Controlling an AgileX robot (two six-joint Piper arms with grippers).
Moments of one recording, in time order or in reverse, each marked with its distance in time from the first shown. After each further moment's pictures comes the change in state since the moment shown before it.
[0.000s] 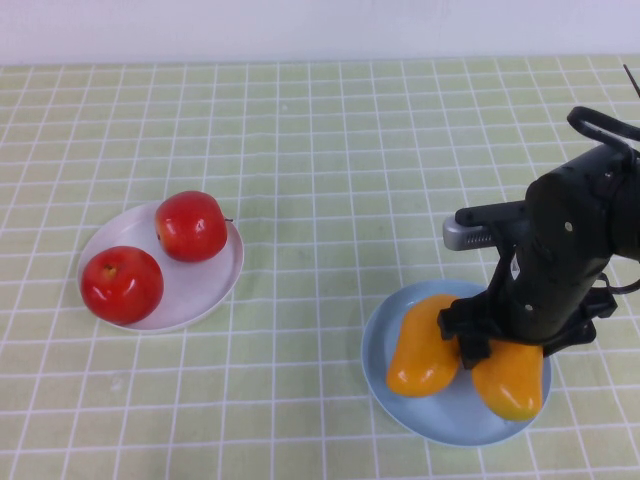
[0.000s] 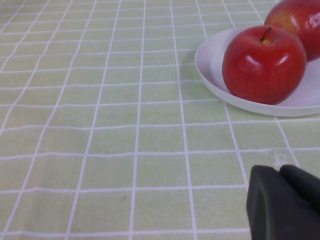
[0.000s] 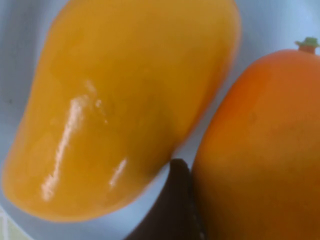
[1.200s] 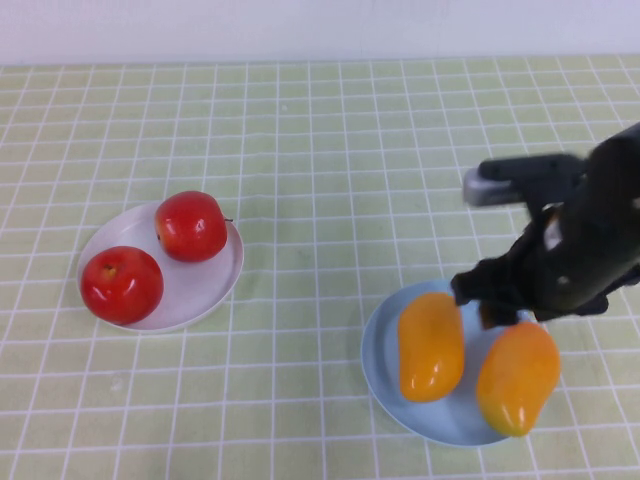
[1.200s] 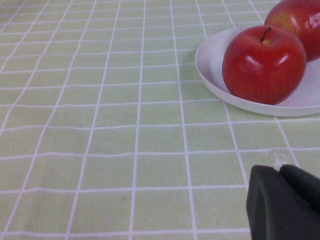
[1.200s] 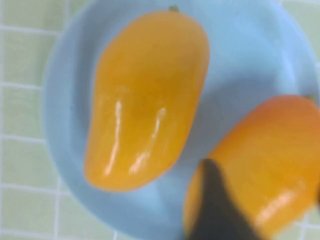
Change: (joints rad) right arm 0.000 -0.164 0.000 0.000 0.006 -0.002; left arm 0.000 0.000 0.000 0.000 0.000 0.000
